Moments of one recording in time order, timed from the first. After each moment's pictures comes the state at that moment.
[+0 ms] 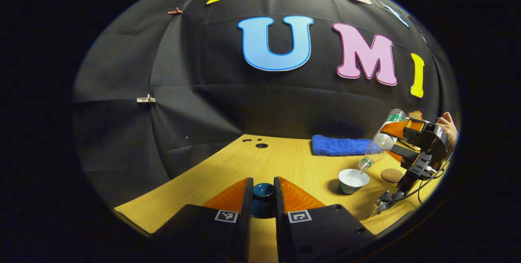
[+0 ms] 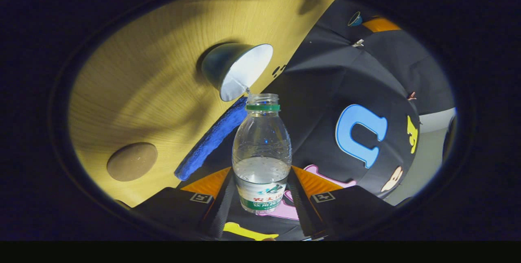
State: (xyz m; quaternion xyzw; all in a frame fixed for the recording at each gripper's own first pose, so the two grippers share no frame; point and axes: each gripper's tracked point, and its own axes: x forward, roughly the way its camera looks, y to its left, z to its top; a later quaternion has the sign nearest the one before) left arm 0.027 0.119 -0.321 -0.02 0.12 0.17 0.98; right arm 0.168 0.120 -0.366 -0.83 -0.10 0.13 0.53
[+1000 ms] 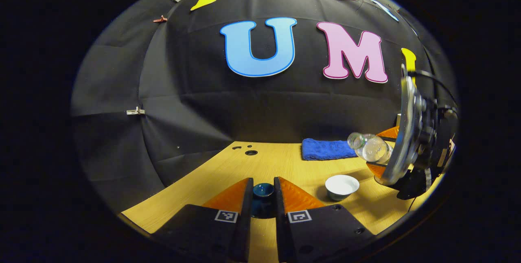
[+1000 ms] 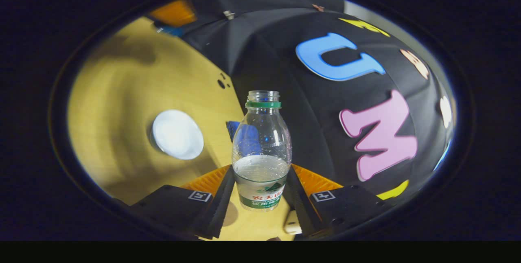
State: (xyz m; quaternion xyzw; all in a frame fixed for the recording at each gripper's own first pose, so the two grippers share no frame) left arm 0.057 0.086 -0.303 0.01 0.11 0.14 0.98; right arm 0.157 0.124 -0.364 -0.40 0.07 0.18 0.90
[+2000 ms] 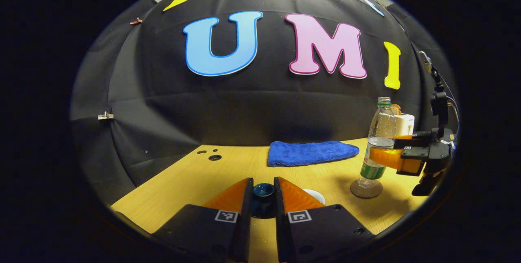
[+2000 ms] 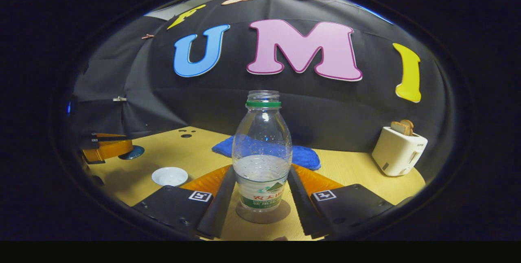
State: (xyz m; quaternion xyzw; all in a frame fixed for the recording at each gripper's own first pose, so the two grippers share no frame) left arm 0.130 0.008 -0.312 0.02 0.12 0.06 0.99; right arm 0.161 0.033 -0.372 0.05 0.14 0.12 0.98
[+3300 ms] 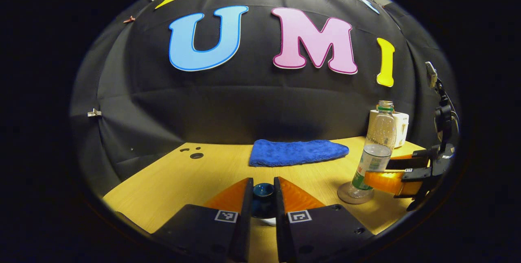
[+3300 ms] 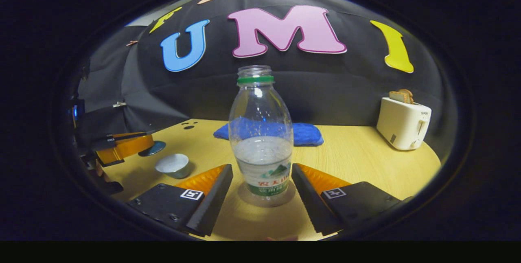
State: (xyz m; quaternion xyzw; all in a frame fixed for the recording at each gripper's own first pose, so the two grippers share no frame) left arm 0.160 -0.033 -0.330 0.01 0.12 0.03 0.99; right arm 0.124 0.030 -0.419 0.10 0.21 0.13 0.96
